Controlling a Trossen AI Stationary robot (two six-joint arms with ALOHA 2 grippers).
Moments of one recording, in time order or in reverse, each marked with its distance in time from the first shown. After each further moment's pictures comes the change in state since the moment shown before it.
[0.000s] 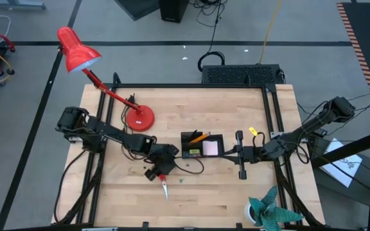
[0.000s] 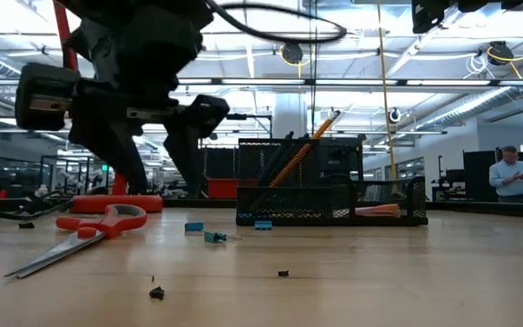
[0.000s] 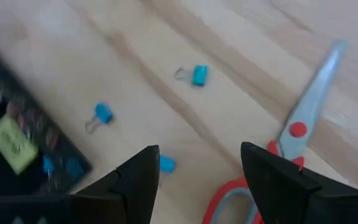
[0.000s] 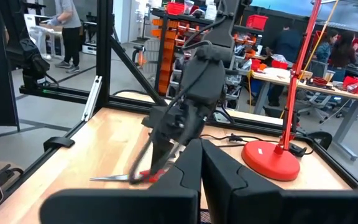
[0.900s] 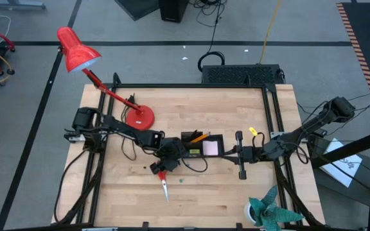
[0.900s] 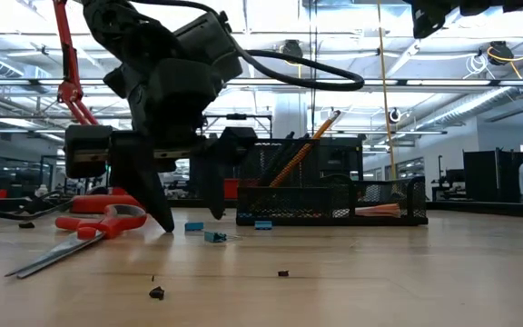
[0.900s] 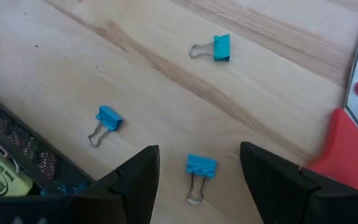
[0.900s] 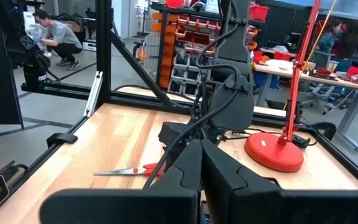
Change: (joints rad) left arm 0.112 0.167 0.047 0.058 0.137 0.287; right arm 0.000 0.001 0.000 -0.030 0.000 0.039
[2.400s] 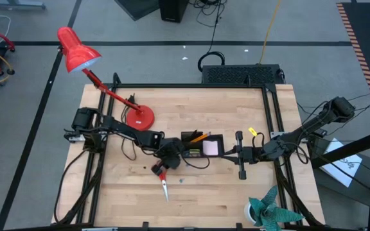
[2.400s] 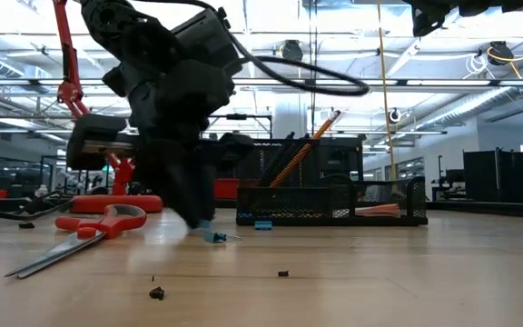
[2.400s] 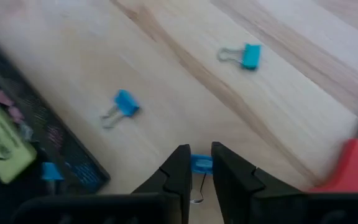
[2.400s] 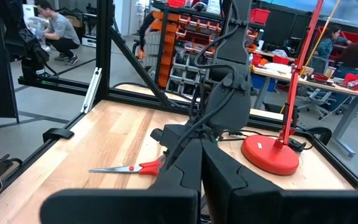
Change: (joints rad) left arm -0.006 -0.009 -0.003 0.022 -0.036 -0.212; right arm 0.000 0.000 0.000 0.000 0.000 -0.039
